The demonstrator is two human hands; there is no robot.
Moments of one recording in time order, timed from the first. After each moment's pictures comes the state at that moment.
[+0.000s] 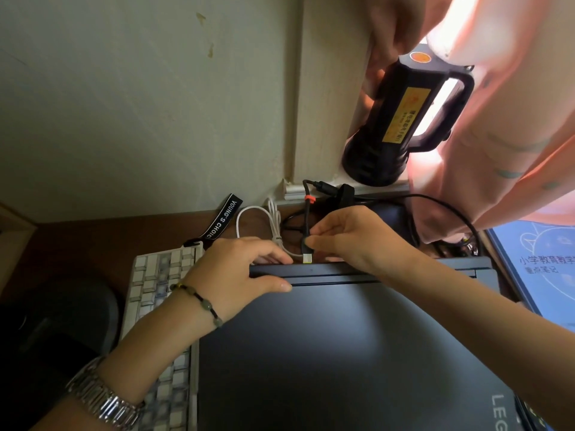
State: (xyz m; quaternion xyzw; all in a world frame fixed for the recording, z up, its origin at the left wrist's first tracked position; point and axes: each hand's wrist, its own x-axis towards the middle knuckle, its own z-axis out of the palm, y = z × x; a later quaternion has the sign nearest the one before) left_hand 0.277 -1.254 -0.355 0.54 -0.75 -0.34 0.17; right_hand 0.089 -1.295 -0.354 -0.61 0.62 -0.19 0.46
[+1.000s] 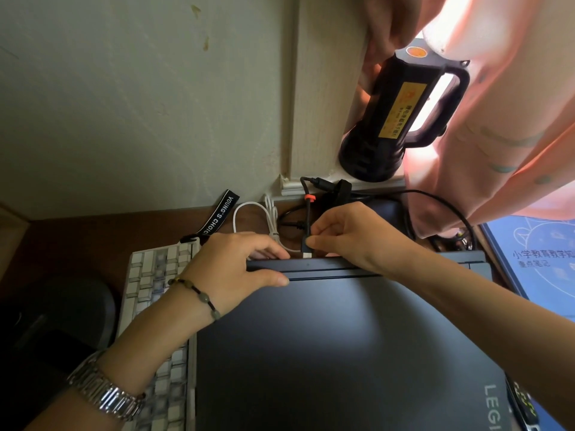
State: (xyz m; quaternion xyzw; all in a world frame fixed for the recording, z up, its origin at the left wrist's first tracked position) left_hand 0.277 -1.255 -0.358 0.55 -0.74 -0.34 0.18; right_hand 0.081 -1.294 -0.352 -0.67 0.59 -0.14 0.43
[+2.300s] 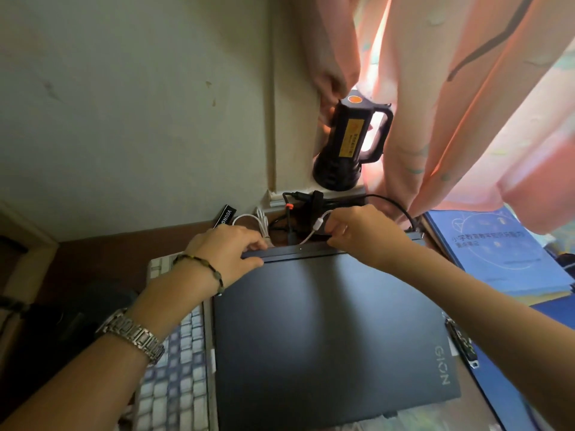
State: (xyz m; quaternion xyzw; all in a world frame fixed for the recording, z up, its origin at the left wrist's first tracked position) left_hand 0.287 -1.235 -0.318 0.56 -0.81 -0.18 0.04; right_hand 0.056 -1.234 -0.298 -0.76 0.62 -0.08 0.18
